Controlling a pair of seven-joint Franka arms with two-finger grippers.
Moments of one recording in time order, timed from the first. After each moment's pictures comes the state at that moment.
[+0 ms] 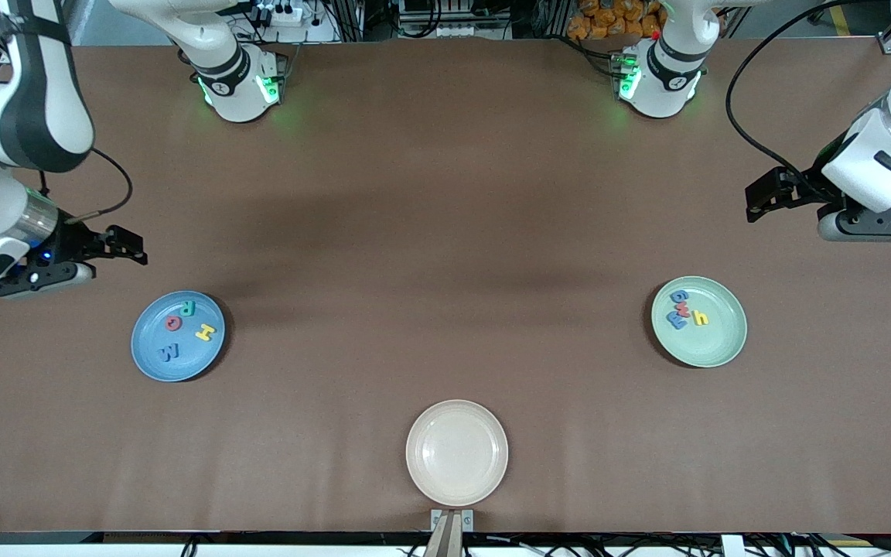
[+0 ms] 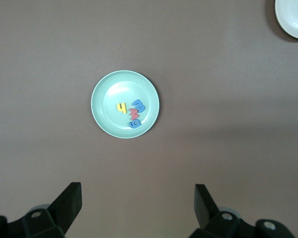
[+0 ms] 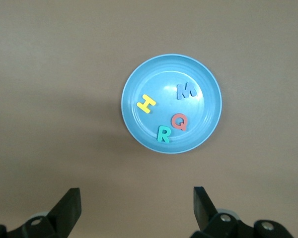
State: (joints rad) left arm 0.00 0.07 -0.17 -1.50 0.02 1.55 -0.12; right arm 0.09 0.04 -0.18 -1.97 0.09 1.97 -0.35
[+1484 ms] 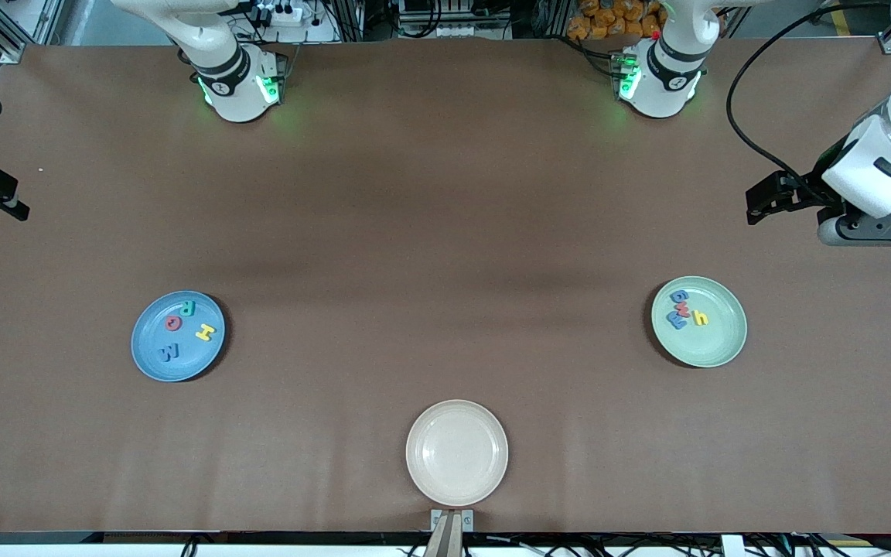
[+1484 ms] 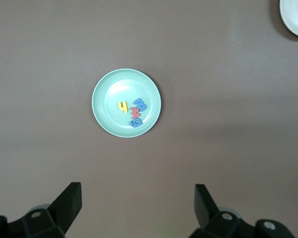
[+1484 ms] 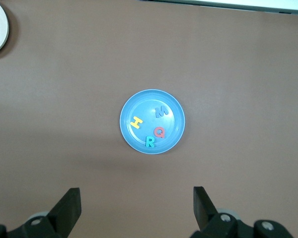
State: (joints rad) left arm 0.00 0.08 -0.16 -1.51 0.02 1.55 -0.12; right arm -0.01 -0.04 -0.14 -1.64 0.08 1.70 -0.27
